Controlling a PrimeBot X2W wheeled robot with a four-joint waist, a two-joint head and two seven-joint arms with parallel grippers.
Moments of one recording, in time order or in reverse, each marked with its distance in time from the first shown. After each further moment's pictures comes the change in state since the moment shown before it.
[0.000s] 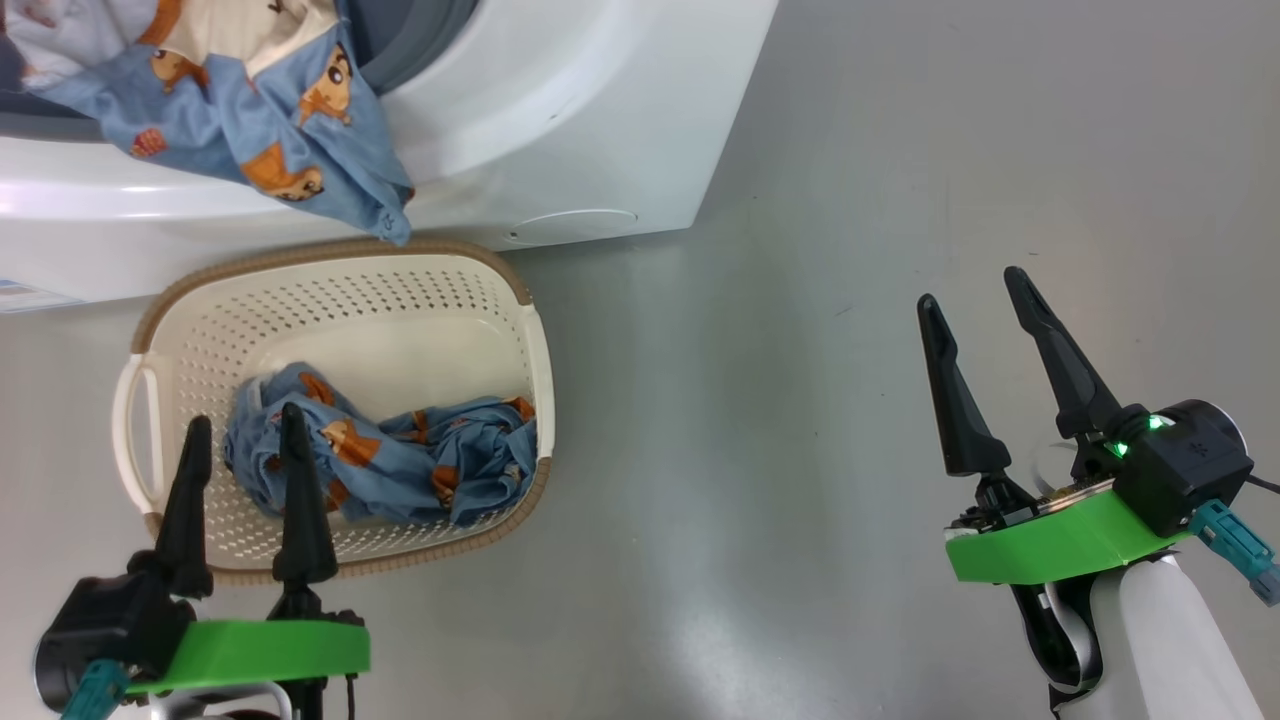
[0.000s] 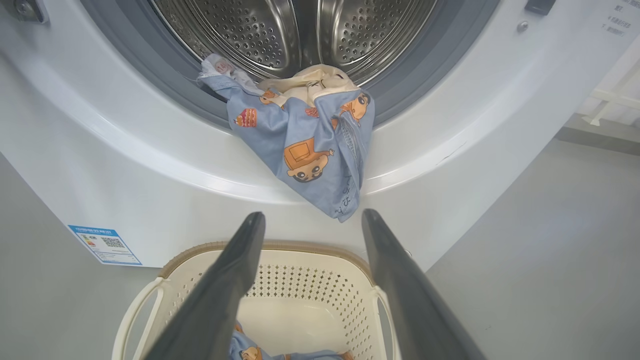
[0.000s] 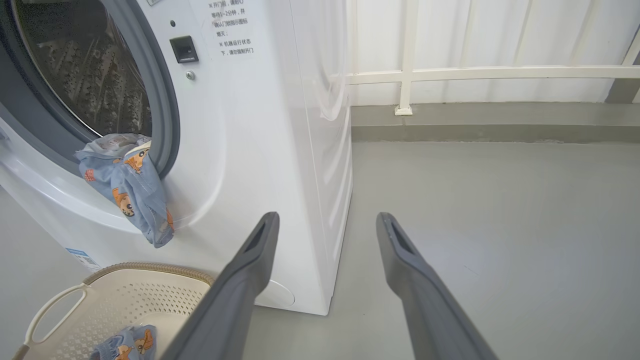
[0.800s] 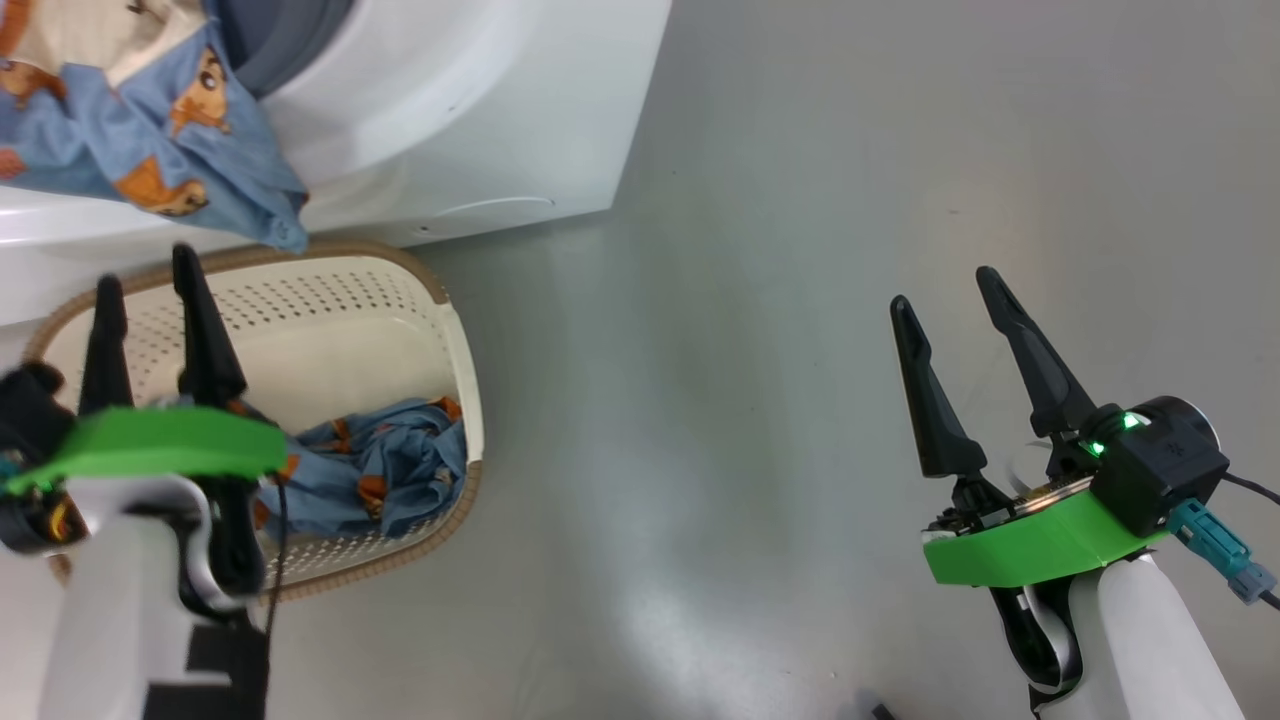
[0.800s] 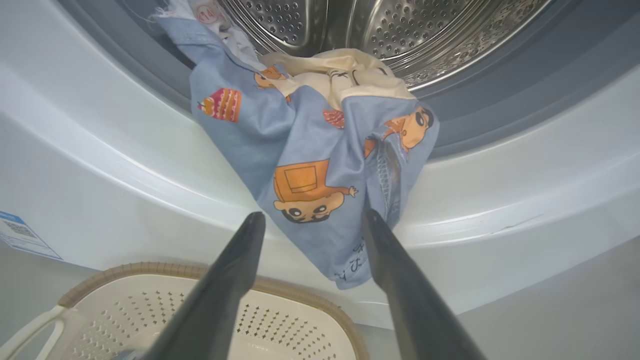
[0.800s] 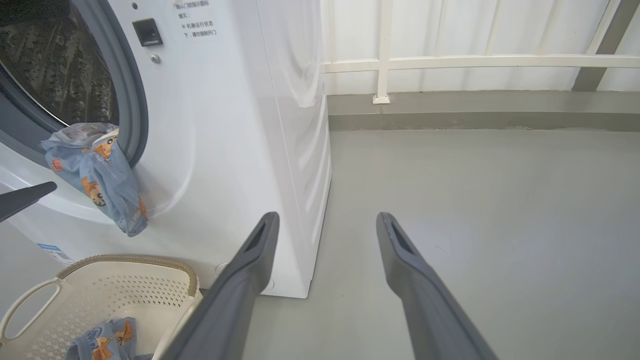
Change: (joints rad) left arm -0.406 0.010 0.104 0.422 -0.179 -0.211 0.000; right arm -0.006 0.016 0.029 0.000 0.004 0.000 0.000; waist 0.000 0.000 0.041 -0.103
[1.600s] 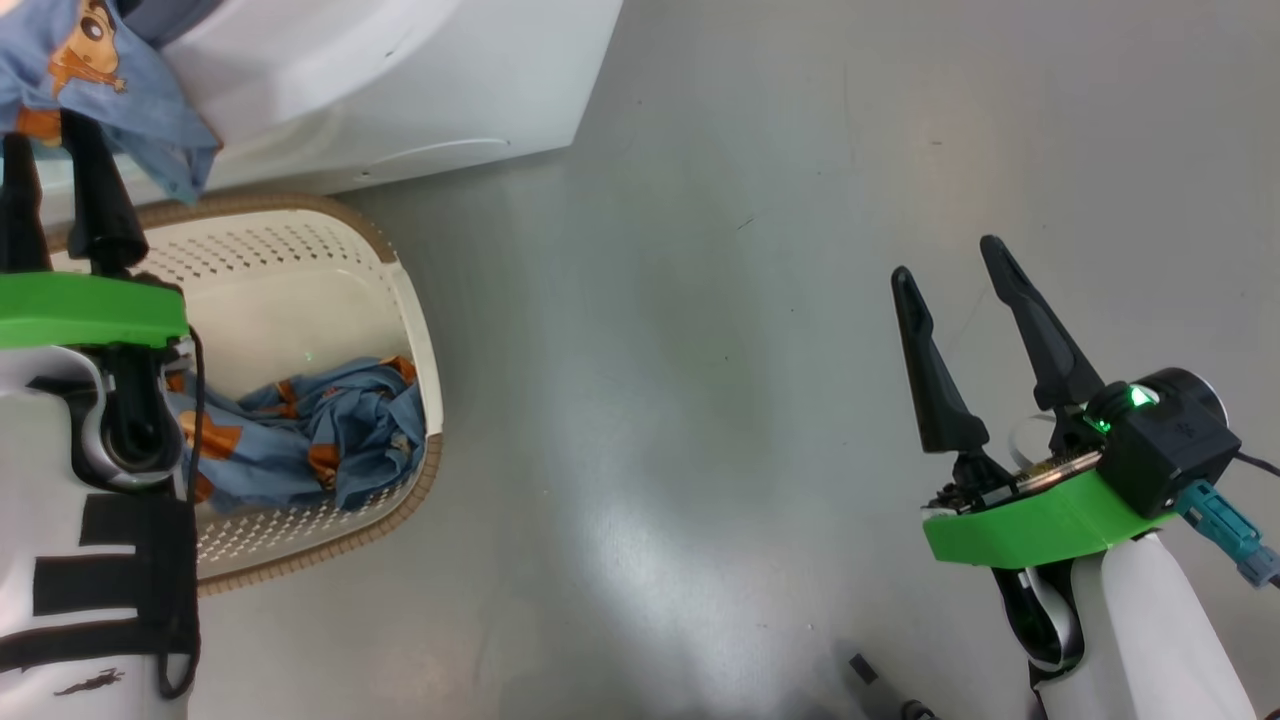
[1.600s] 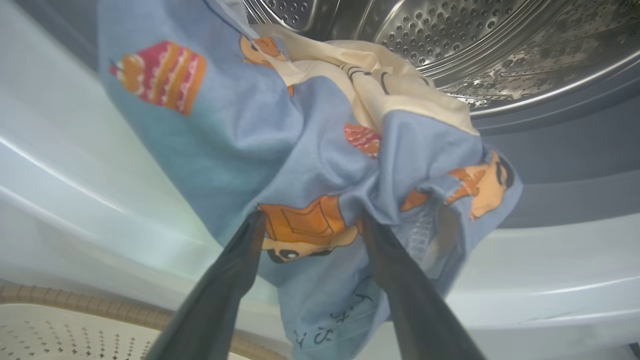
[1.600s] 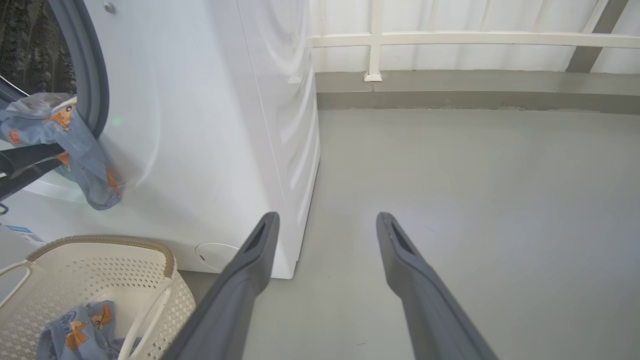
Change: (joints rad) left arm -0.258 0.069 0.019 0.189 -0.218 -0.115 0.000; right arm -0.034 -0.001 0.002 -0.015 -0.004 0.000 0.000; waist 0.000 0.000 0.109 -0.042
